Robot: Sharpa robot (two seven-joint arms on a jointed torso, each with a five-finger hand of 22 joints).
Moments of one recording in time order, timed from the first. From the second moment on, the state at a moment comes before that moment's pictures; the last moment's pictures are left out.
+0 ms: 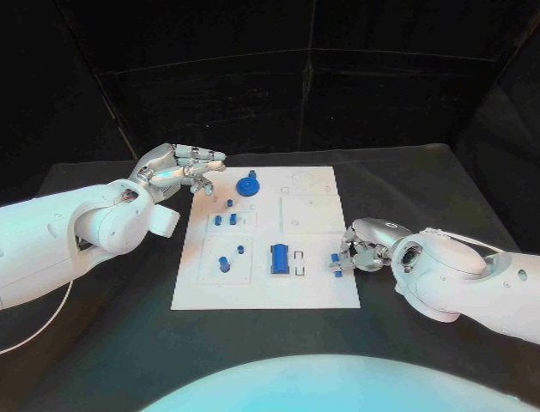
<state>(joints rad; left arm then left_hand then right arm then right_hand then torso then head) 1.18 -0.86 -0.10 1.42 -0.11 -0.13 0.36 1.34 -0.13 0.39 0.02 0.05 1.01 0.19 0.08 0.07 1.13 0.11 0.17 0.09 1.28 0.02 1.03 0.65 0.17 1.22 0.11 0.56 0.85 1.02 -1.02 -0.14 1.80 -1.51 -0.33 -0.51 1.32 0.01 -0.25 0.20 0.24 1.02 0.07 0.39 0.33 1.43 0.00 1.25 1.31 1.47 -0.06 1.55 1.31 0.12 1.30 0.05 1.26 0.99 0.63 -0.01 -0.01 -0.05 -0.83</state>
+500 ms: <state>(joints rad) 1.18 -0.86 -0.10 1.42 -0.11 -0.13 0.36 1.34 -0.13 0.39 0.02 0.05 1.01 0.19 0.08 0.07 1.13 0.11 0.17 0.09 1.27 0.02 1.03 0.65 0.17 1.22 0.11 0.56 0.85 1.02 -0.98 -0.13 1.80 -1.61 -0.28 -0.55 1.41 0.01 -0.21 0.10 0.23 1.00 0.08 0.37 0.58 1.42 0.00 1.23 1.39 1.47 -0.06 1.54 1.31 0.12 1.29 0.05 1.25 0.97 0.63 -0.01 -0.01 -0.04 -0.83</state>
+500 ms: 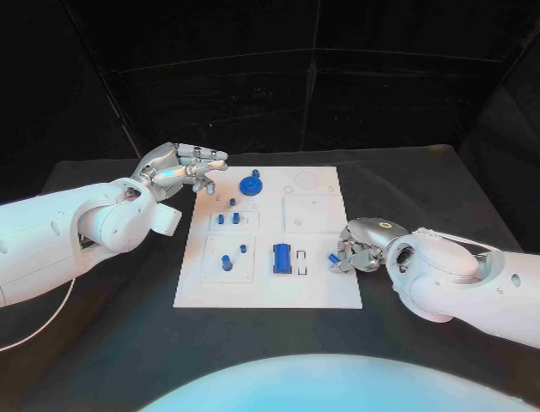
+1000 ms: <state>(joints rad) 1.18 -0.86 -0.10 1.42 -0.11 -0.13 0.35 1.34 -0.13 0.39 0.02 0.05 1.01 0.19 0.08 0.07 1.13 0.11 0.17 0.09 1.27 0.02 1.03 0.65 0.17 1.22 0.11 0.56 0.85 1.01 -0.99 -0.14 1.83 -1.61 -0.30 -0.56 1.41 0.02 -0.16 0.11 0.54 1.00 0.07 0.33 0.55 1.41 0.00 1.22 1.39 1.47 -0.06 1.54 1.31 0.12 1.29 0.05 1.24 0.98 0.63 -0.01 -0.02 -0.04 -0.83</state>
